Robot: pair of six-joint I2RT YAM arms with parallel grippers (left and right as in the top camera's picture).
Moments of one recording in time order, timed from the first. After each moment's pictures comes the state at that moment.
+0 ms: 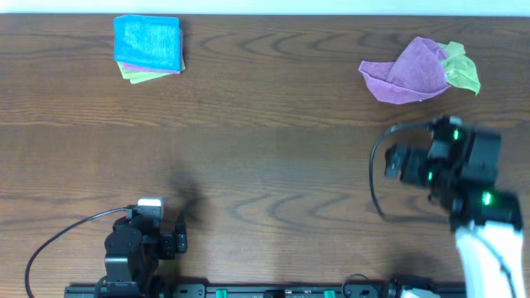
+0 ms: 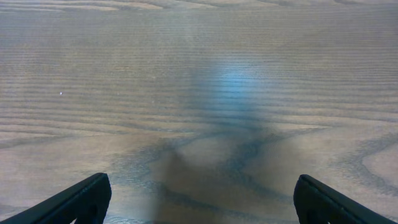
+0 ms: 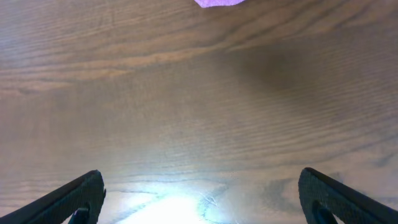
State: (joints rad) left arm -0.03 0.01 0.24 -0.90 0.03 0.02; right arm -0.14 1.09 0.96 -0.84 -0.13 0.12
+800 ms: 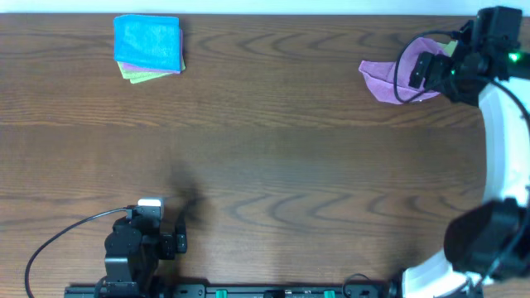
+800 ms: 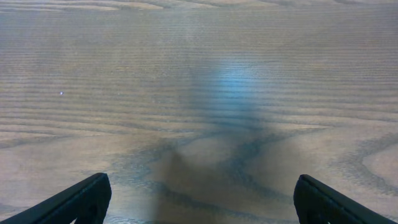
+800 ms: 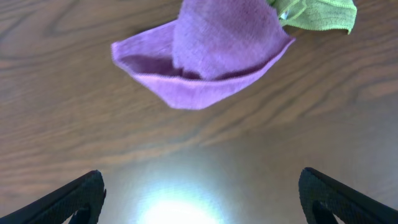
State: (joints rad) left arm -0.03 0.01 0.24 -0.90 0.03 0.02; right arm -0.20 1.83 1.75 -1.03 -0.06 0.15
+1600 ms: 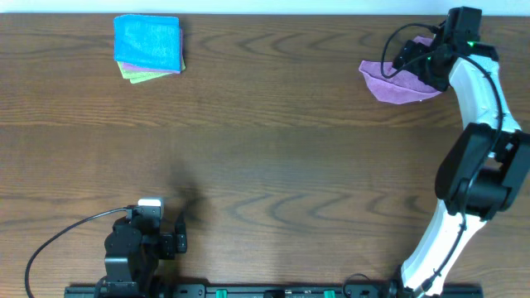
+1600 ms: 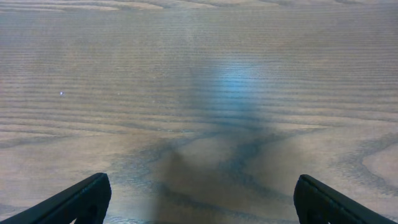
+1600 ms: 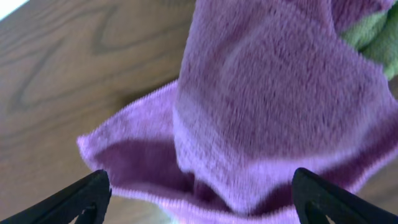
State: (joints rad) left arm -0.03 0.01 0.24 -0.90 0.03 0.02; right arm -0.20 2.20 1.83 -0.69 -0.15 0.30
